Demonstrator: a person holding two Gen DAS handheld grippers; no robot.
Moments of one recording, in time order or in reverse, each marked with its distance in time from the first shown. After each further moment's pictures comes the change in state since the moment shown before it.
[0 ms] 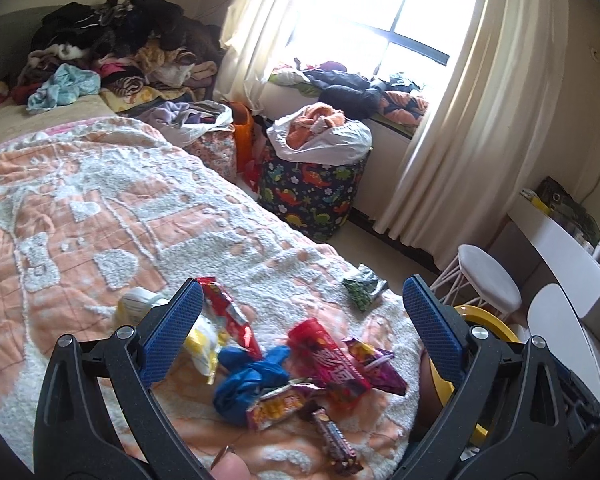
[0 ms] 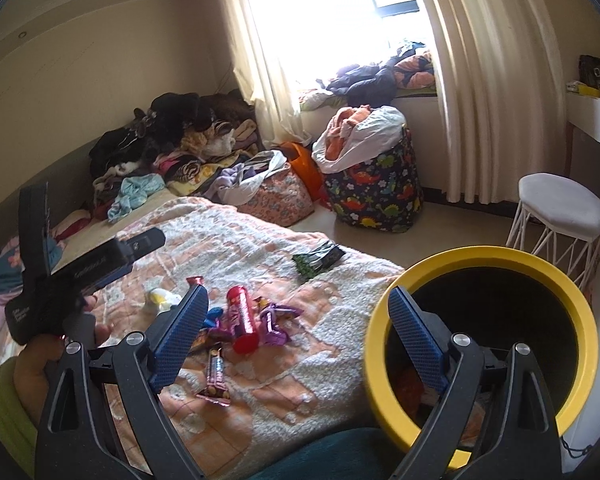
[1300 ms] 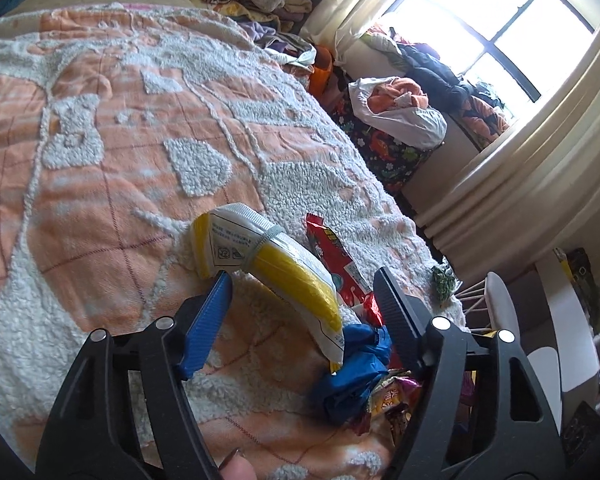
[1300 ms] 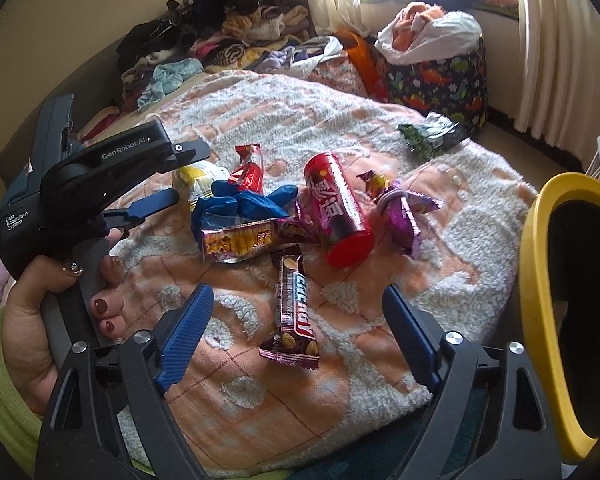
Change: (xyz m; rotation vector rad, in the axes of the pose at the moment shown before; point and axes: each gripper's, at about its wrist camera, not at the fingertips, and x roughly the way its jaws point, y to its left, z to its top) left arm 0.038 0.094 -0.030 -0.357 0.179 0.087; right arm 0.104 0.072 -0.049 -0.091 0.425 0.140
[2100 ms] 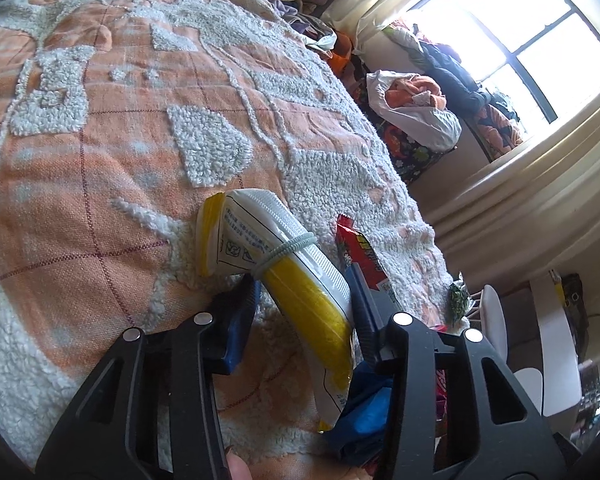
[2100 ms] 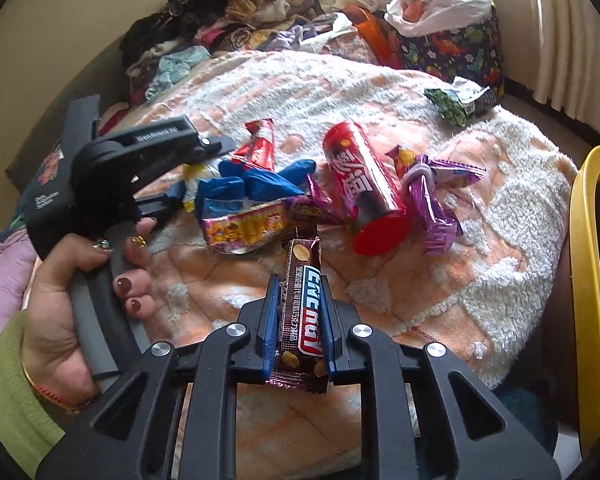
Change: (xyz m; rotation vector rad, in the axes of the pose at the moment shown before) left arm 0.032 0.023 0.009 -0.104 0.060 -0.020; right arm 0.024 -0.001 -0.002 0.044 0.059 0.087
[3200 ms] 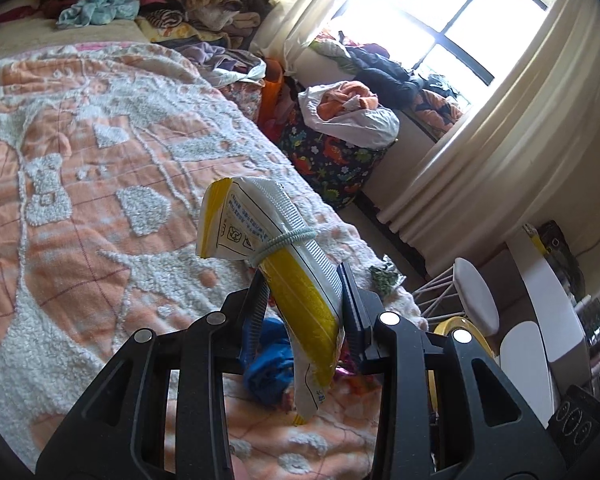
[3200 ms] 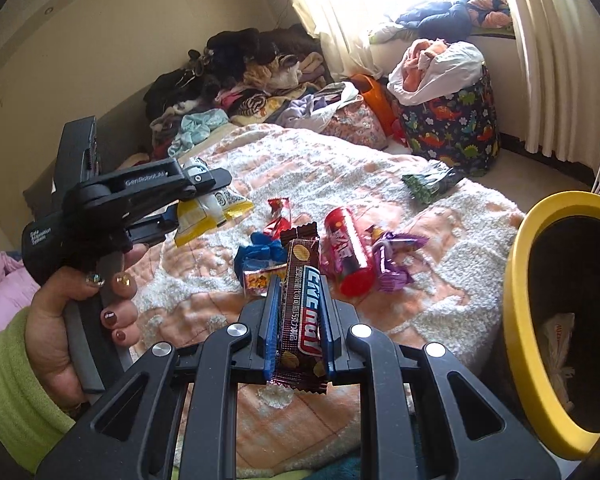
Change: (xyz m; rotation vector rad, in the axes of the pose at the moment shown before) left arm -0.067 -0.071 -0.012 0.247 -0.087 -0.090; right arm -0.083 -0.002 -0.006 -0.023 -0.253 0.027
